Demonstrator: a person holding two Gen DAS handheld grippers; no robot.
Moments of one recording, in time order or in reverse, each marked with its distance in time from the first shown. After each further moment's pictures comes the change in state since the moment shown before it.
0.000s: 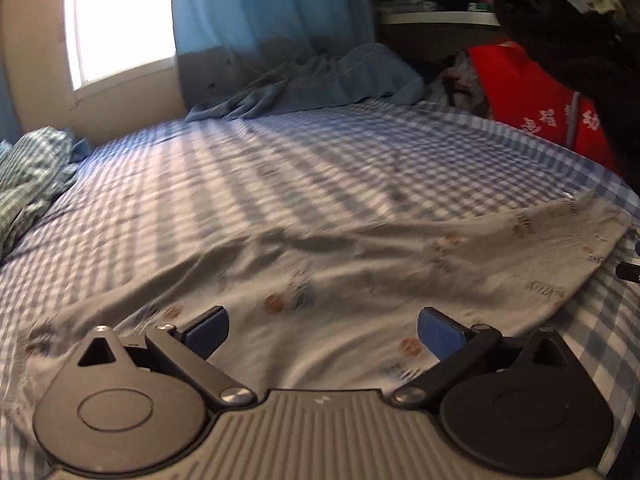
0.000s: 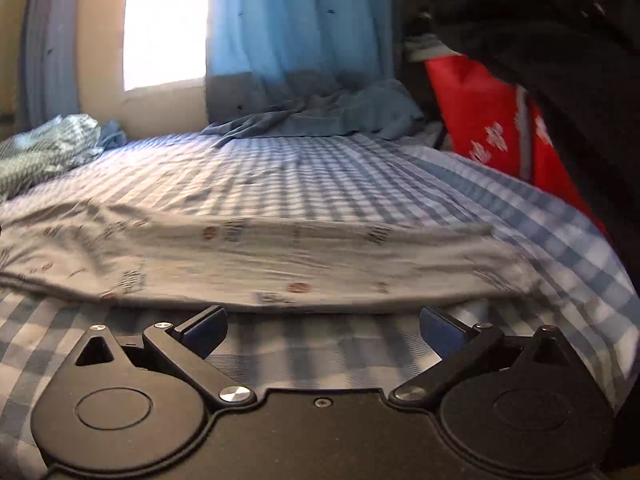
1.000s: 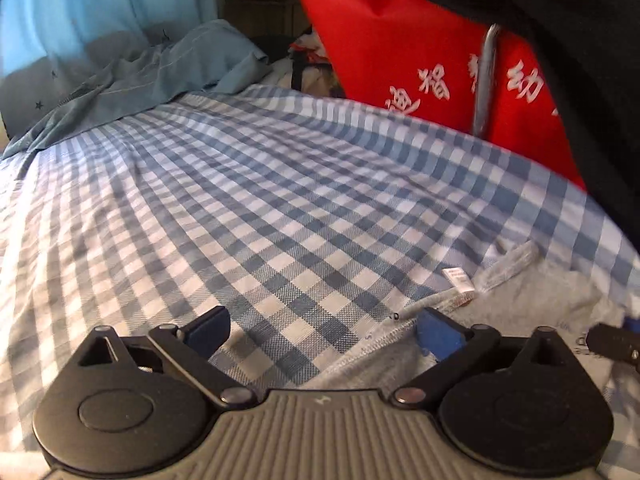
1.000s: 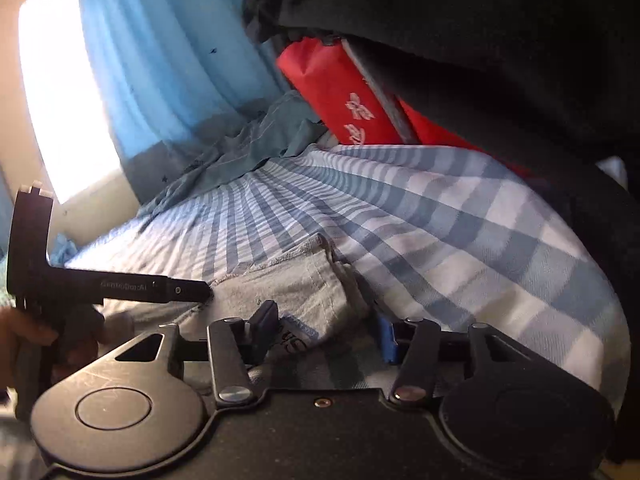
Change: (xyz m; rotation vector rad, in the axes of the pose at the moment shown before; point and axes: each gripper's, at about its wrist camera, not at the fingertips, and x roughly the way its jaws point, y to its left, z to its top) left arm 0.209 -0.262 0.104 0.076 0.030 -0.267; right arm 0.034 -0.139 0.010 0.396 -0.065 0.008
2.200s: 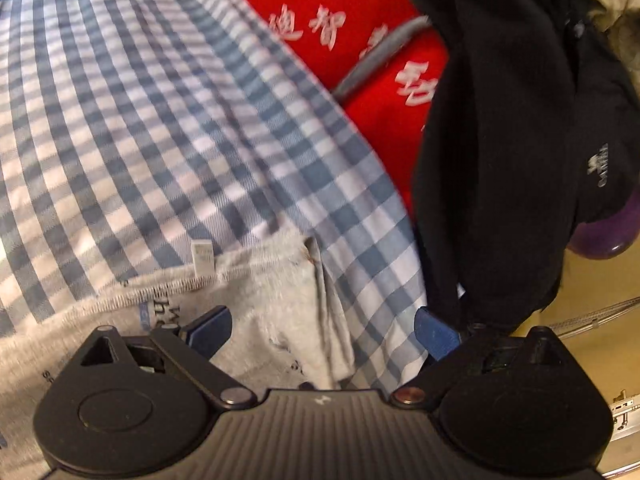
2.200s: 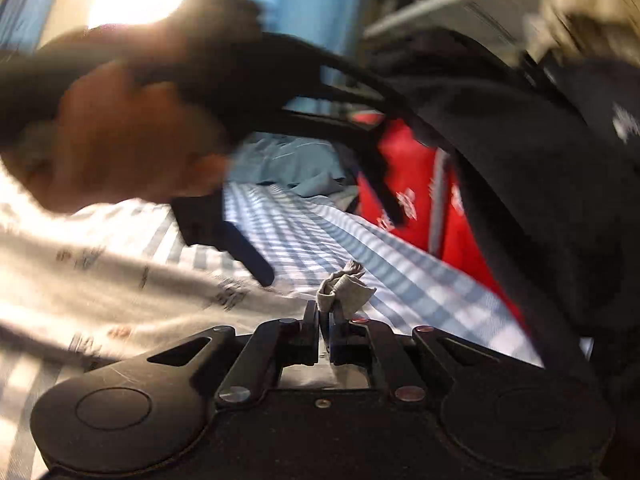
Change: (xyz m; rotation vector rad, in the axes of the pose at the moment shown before) left arm 0.028 -0.021 0.062 -0.371 0.426 -0.575; right arm -0.004 0.116 -0.045 -0.696 -0.179 -0.231
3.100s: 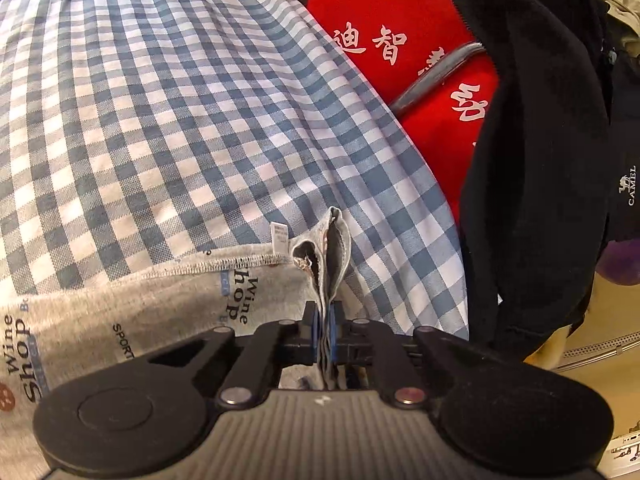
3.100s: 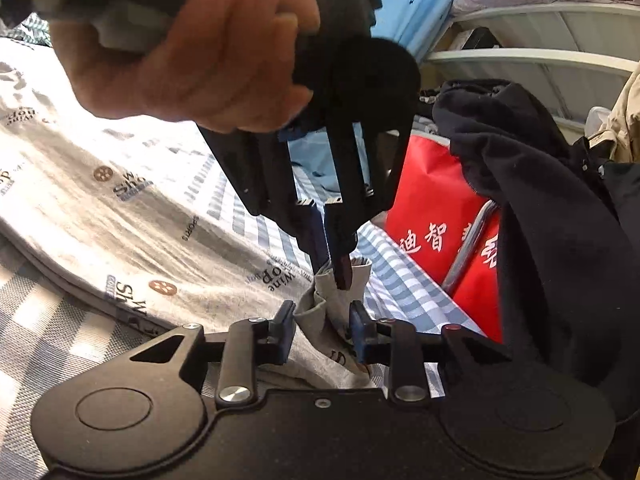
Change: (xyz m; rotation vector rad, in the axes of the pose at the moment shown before) left arm -0.027 0.024 -0.021 -0.084 -0.079 0.097; right arm 0.003 0.048 -0.001 -0.248 0.025 -0.031
